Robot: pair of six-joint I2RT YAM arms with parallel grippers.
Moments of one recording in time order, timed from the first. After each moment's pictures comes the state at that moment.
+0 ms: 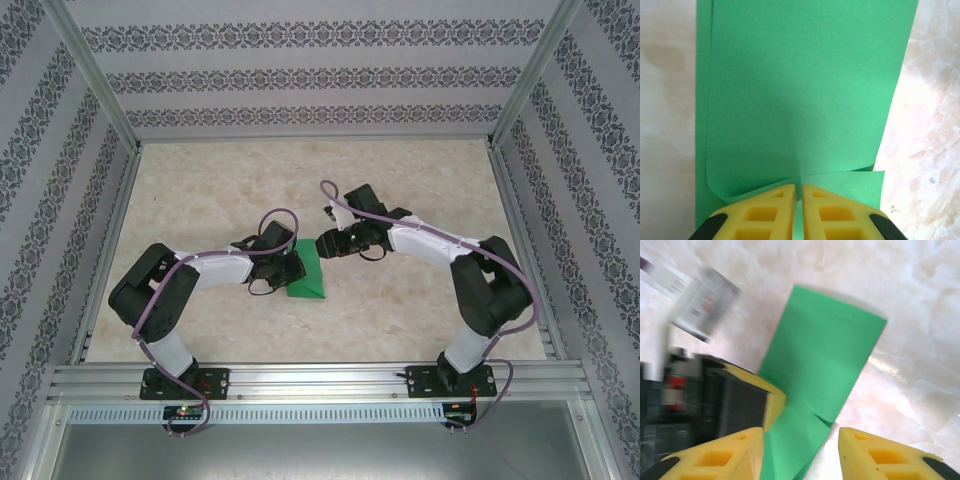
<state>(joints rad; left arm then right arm) -0.63 1.71 0.83 -0.17 0.24 -1.02 0.56 1.68 1.09 -0.39 -0.49 0.25</state>
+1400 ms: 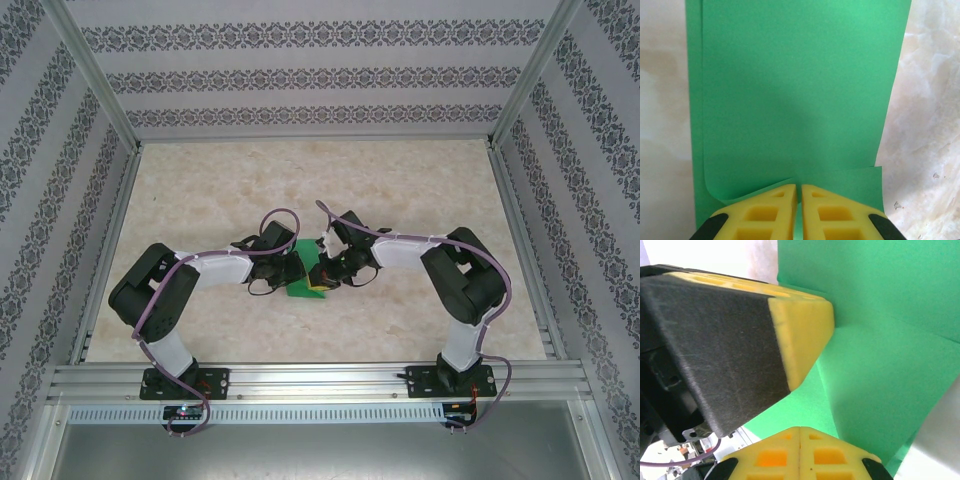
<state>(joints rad) -0.63 1.71 0.83 -0.17 0.25 -0.97 0.65 1.84 0.97 -0.28 -0.77 0.61</state>
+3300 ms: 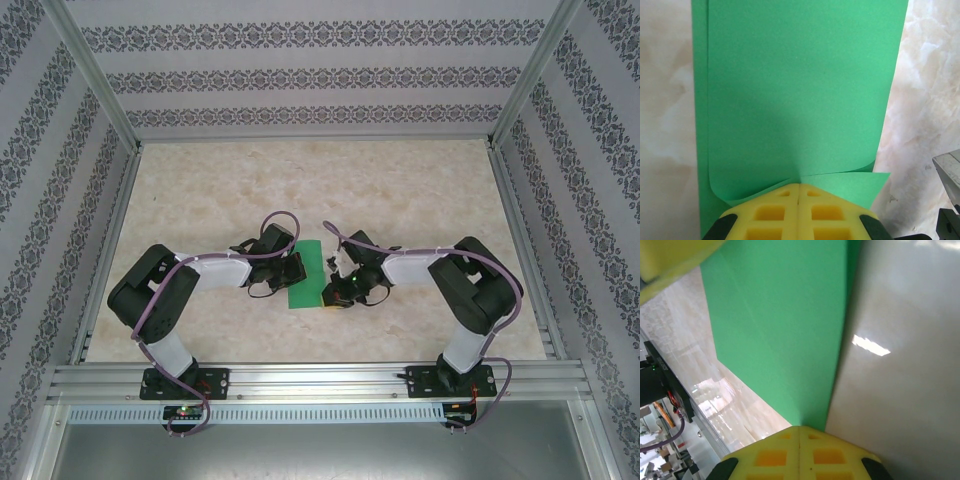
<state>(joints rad) -0.64 1.71 0.79 -0.09 0.27 -0.97 0.65 1.74 0.76 -0.23 -0.71 0.56</state>
